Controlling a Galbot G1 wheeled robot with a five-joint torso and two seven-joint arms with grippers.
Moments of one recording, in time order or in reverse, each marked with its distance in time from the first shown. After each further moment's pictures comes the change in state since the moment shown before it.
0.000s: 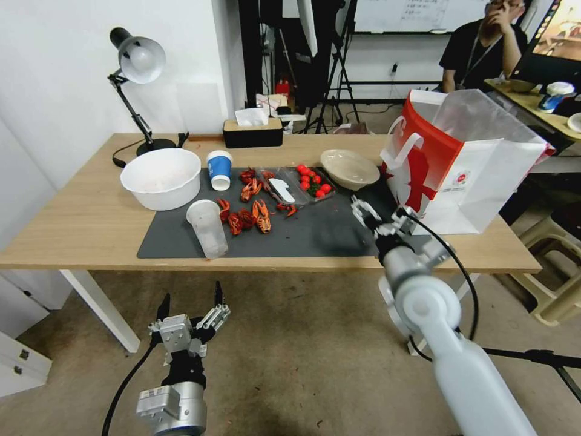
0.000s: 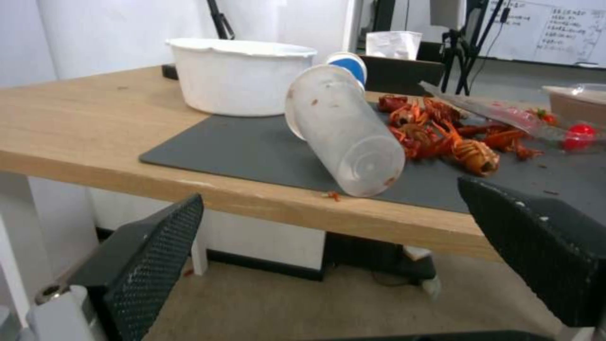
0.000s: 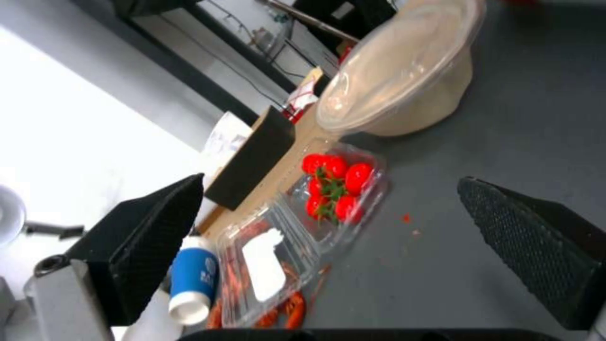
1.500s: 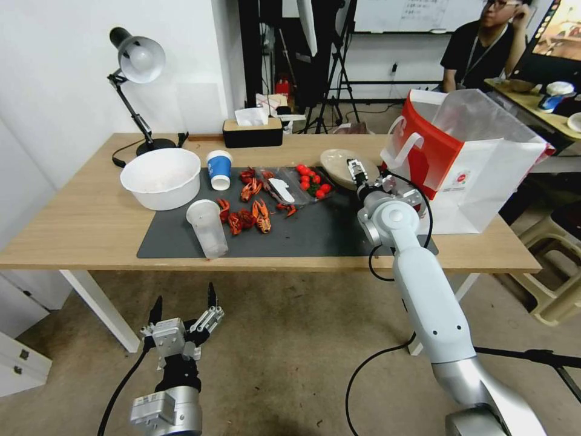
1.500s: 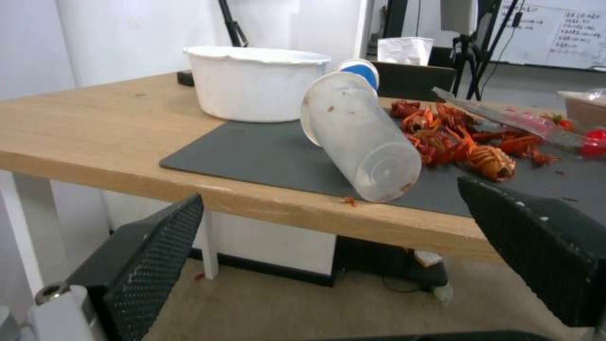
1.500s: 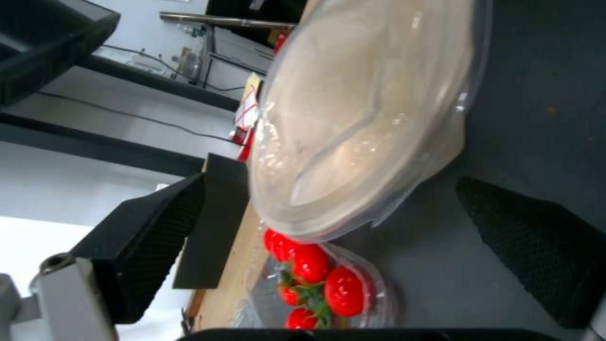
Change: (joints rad) left arm 0.013 -0.010 -0.010 -0.002 0.010 -0.024 -0.010; right arm 0.380 0.127 0.043 -0.471 0.257 0.011 0.116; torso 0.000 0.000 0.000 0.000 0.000
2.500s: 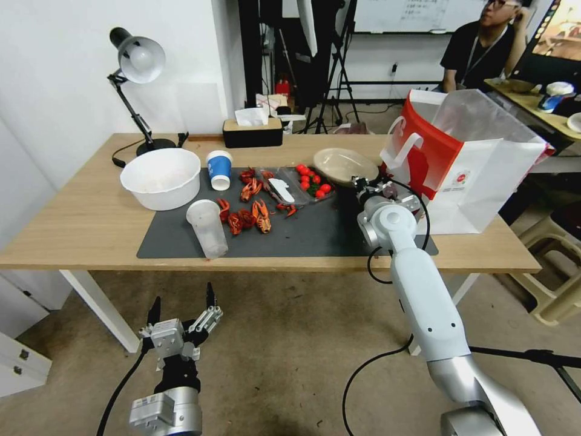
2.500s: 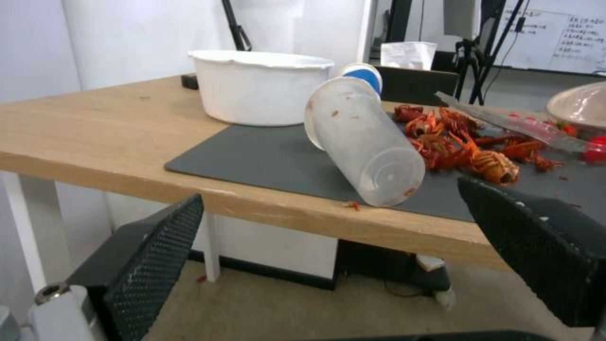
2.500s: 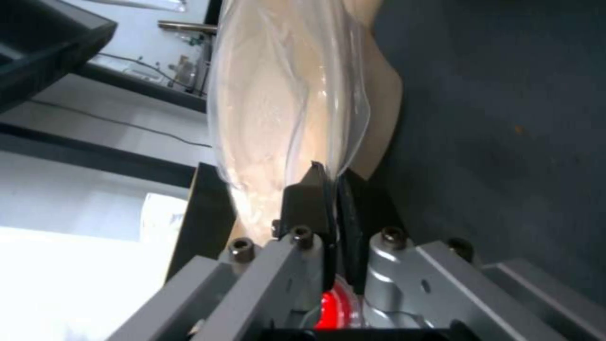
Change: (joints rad) left arm 0.002 -0.001 0.001 0.000 -0.001 -0.012 -0.008; right arm -0.007 0.011 0.017 -0.034 -0.008 0.011 -0.020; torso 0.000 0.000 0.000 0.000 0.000
